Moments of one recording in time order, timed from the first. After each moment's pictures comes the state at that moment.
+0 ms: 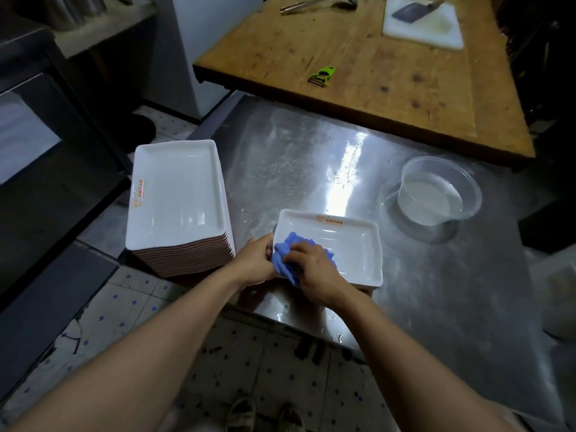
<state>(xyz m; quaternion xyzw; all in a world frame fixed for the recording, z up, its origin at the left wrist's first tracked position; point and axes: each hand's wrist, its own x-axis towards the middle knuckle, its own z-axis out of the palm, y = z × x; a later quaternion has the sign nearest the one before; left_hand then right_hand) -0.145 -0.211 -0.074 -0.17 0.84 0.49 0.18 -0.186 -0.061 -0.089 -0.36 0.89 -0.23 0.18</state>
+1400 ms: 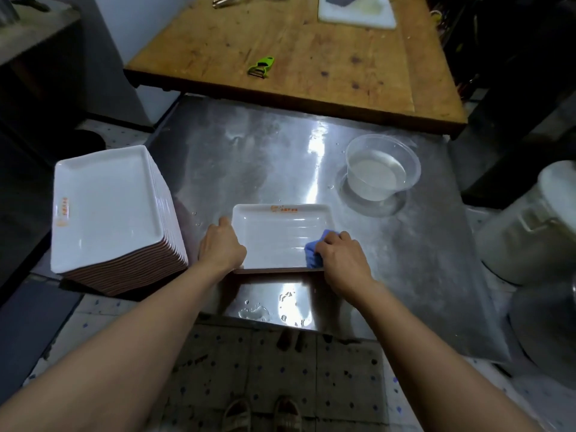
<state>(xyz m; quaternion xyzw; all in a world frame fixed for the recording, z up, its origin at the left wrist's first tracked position) -0.180 -0.177 -0.079 -0.25 0.94 0.23 0.11 -0.198 0.040 -0.071 -0.21 0.97 -0.03 0.11</state>
